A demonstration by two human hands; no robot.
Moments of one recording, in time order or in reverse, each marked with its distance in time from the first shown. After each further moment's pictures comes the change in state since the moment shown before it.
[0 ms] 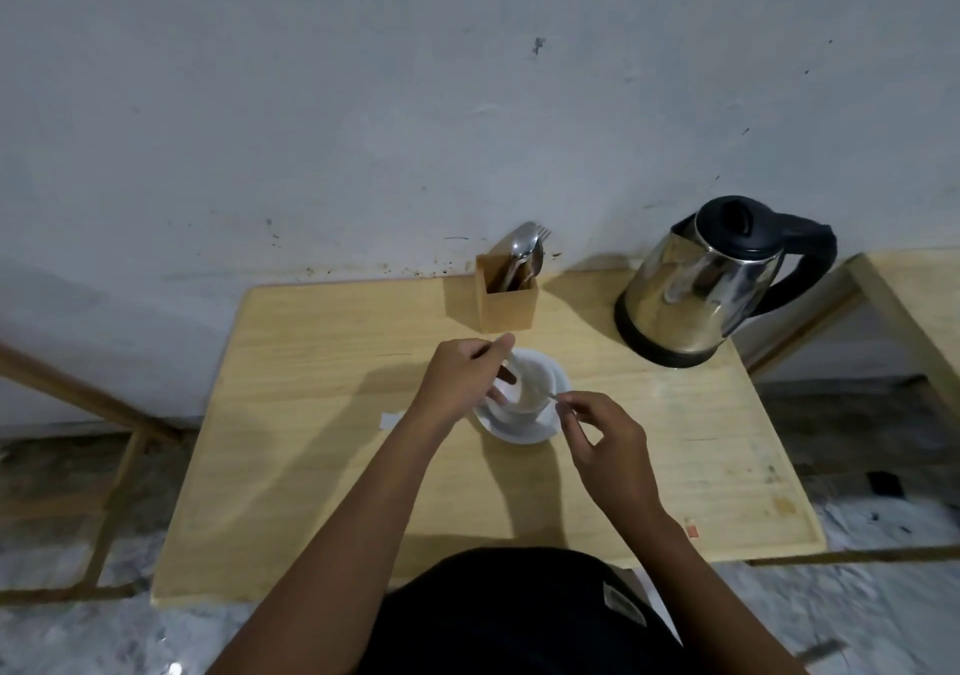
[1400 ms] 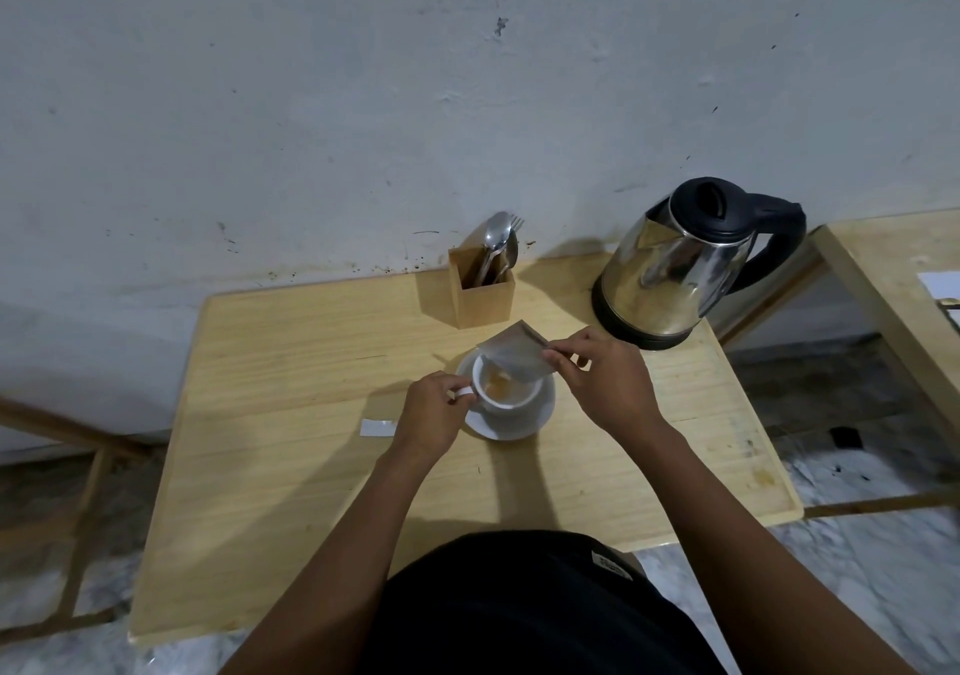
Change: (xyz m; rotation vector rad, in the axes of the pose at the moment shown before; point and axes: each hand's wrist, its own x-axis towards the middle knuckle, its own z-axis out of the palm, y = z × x) left_hand 0.035 -0.082 0.007 0.384 0.068 0.175; right_hand 0.075 0.002 -0.017 -0.302 -0.125 0.079
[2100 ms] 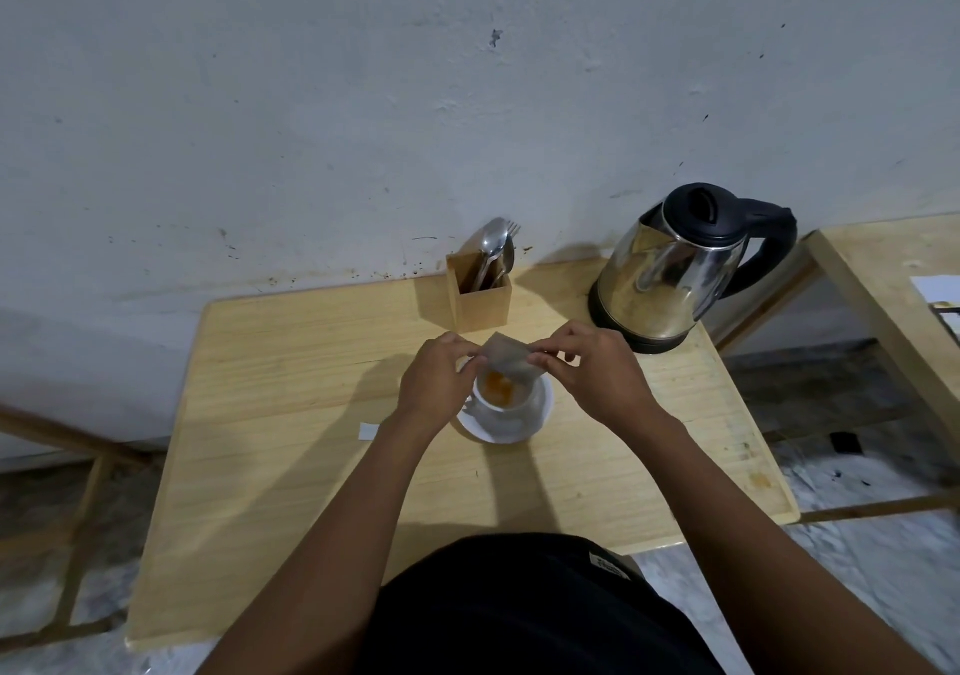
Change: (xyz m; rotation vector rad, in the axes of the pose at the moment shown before) left_hand 0.025 0.030 -0.014 0.106 0.005 0.219; right_hand 0.009 -0.009 -0.009 0.021 -0.086 -0.131
